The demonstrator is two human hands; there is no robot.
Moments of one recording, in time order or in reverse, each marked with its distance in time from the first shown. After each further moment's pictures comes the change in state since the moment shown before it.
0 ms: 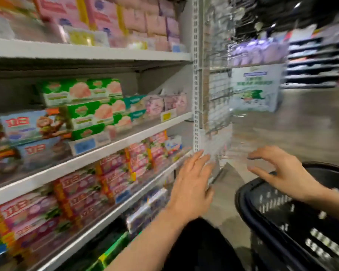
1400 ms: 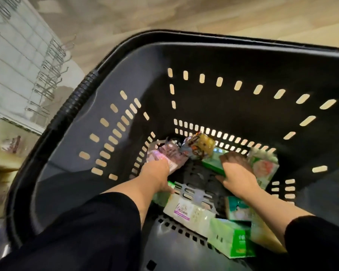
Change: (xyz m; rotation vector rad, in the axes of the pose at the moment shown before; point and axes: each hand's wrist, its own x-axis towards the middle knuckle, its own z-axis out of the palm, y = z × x) left_hand 0.014 0.182 0.367 0.185 -1.549 0.277; right_hand -0.326 0.221 0.118 -0.292 -0.669 1.091
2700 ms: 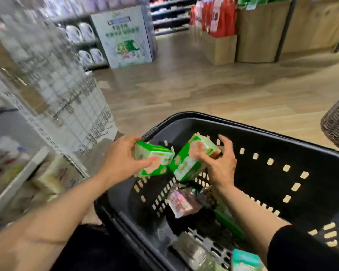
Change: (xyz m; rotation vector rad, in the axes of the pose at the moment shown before) left_hand -0.191 -0.086 -0.111 -0.727 1.046 0.005; right_hand -0.038 -0.074 -0.185 1.368 0.740 0.010
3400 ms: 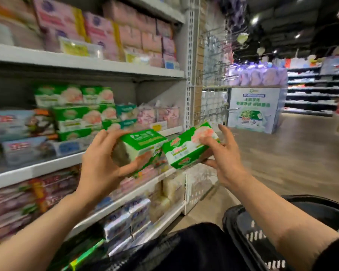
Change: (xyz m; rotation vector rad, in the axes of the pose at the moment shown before) left_hand -0.278 -0.044 -0.252 0.391 0.989 -0.054; right_hand -0.169 -0.246 0.179 0.517 -0.923 -0.077
